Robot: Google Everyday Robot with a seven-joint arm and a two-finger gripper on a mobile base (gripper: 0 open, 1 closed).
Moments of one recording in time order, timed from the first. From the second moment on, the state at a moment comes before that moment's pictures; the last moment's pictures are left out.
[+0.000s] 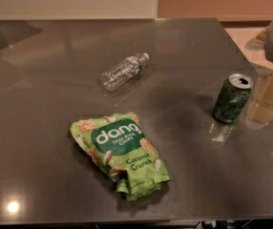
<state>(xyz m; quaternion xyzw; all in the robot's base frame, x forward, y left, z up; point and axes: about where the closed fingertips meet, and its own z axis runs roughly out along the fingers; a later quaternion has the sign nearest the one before) 0.438 -0.217 0.976 -0.60 0.78 -0.03 0.16</state>
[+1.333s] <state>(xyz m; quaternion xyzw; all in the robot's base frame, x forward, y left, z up) 0.484 -0.258 0.947 -0.54 0.82 0.04 0.19</state>
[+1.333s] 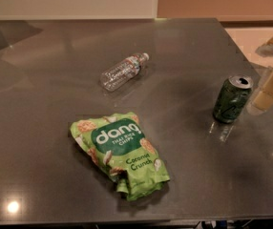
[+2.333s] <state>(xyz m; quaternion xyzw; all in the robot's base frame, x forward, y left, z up) 0.501 -0.259 0.910 -0.52 0.83 0.08 0.20</state>
